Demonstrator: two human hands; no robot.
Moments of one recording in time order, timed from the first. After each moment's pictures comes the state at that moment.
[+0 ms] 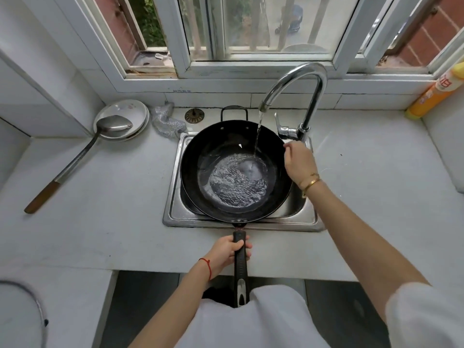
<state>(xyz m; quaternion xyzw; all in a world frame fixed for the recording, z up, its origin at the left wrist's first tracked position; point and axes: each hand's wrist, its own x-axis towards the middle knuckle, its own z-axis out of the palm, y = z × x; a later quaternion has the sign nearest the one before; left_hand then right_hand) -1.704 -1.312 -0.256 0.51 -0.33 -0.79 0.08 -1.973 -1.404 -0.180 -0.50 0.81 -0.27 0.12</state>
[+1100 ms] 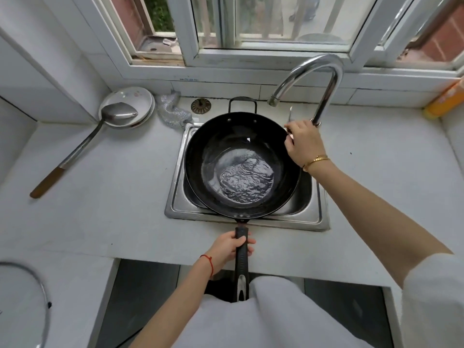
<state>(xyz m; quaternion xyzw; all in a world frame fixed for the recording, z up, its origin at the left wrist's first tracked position) -1.708 -1.308 -0.256 0.51 -0.31 -0.79 0.11 -1.996 -1.439 -0.183 -0.66 0.74 -0.16 -0.02</state>
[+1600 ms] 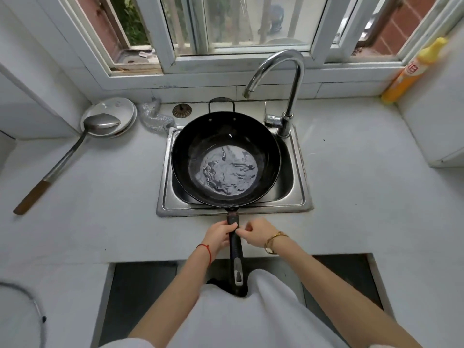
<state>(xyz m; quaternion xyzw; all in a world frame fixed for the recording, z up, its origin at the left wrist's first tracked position) -1.706 -1.304 -0.258 0.56 -0.32 -0.75 0.11 -1.841 -1.259 -0.208 -0.46 0.75 -0.01 0.47</state>
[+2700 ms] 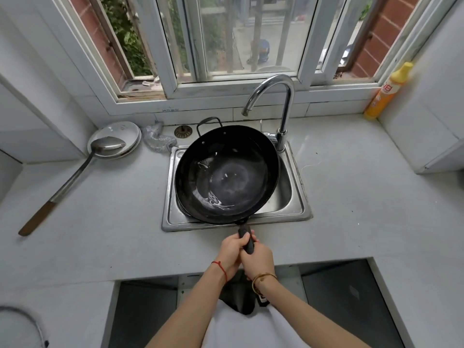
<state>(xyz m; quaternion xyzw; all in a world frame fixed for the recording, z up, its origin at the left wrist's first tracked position) -1.718 -1.272 -0.226 0.46 -0.27 -0.82 0.20 -1.772 -1.217 -0.215 -0.24 0.82 -0.33 0.40</state>
